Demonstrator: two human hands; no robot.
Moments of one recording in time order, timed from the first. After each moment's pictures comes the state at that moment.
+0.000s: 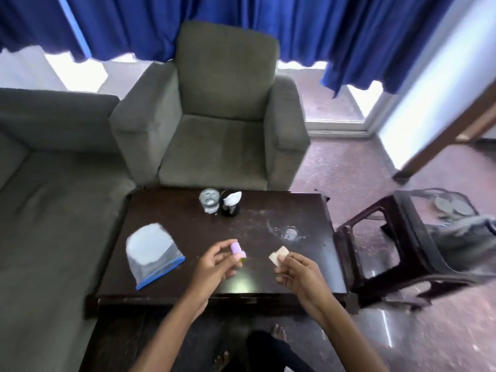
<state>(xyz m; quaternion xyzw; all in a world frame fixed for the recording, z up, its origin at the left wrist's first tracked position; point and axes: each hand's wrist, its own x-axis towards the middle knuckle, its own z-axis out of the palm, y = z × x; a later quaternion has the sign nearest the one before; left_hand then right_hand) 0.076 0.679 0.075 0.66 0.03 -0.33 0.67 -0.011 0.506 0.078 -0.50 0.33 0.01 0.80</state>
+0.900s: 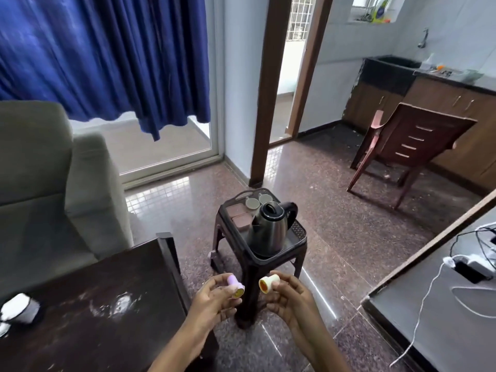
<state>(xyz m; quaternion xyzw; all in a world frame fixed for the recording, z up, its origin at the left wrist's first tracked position) -0.165 0.264 0.095 0.59 -0.11 -0.52 0.61 -0.313 0.169 0.118 -0.38 0.40 -0.27 0.79</state>
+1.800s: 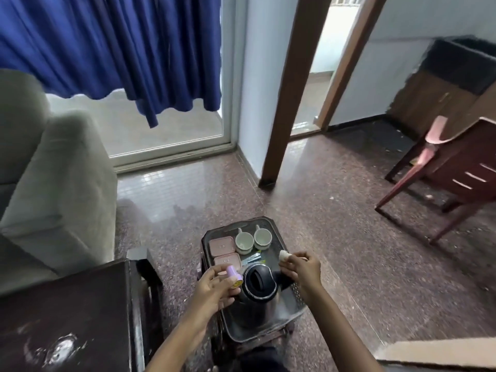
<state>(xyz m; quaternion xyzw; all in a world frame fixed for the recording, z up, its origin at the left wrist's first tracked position) -0.078 -0.019 0.079 0.62 -0.04 -0.48 0.62 -0.184 -0.212 0.025 -0.41 0.57 -0.23 0.67</state>
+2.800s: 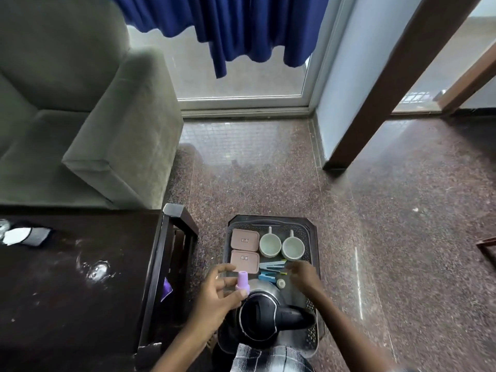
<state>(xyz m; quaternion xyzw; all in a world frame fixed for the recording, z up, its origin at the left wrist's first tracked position) -0.067 -0.096 0.056 0.72 0.08 -0.38 0.57 -0.106 -0.315 -0.090 -0.83 0.33 0.23 0.37</state>
